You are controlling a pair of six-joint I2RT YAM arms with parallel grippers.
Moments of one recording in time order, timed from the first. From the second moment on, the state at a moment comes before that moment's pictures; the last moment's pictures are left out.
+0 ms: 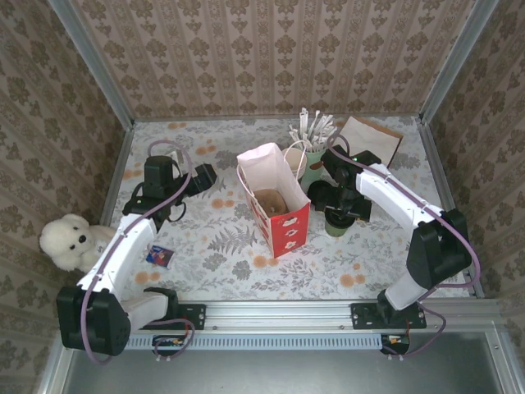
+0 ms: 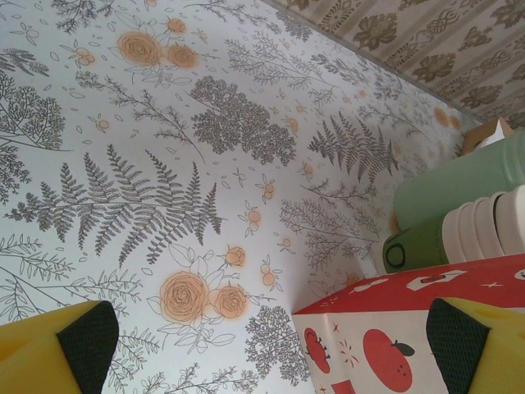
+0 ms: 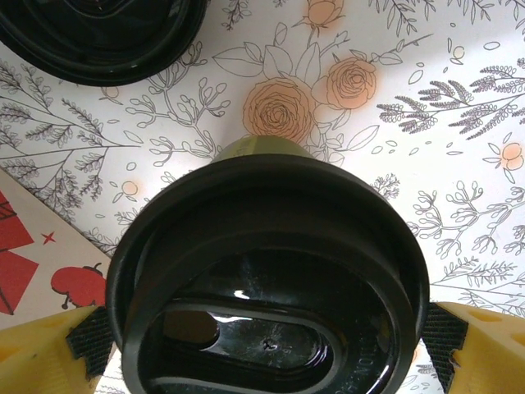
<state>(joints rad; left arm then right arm) -0.22 1.12 0.84 -0.34 0.19 -0.54 0.39 1.59 1.29 -1.21 0.07 0.72</state>
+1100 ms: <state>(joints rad) -0.22 1.12 0.84 -0.34 0.19 -0.54 0.39 1.54 1.18 -1.11 0.07 0.74</state>
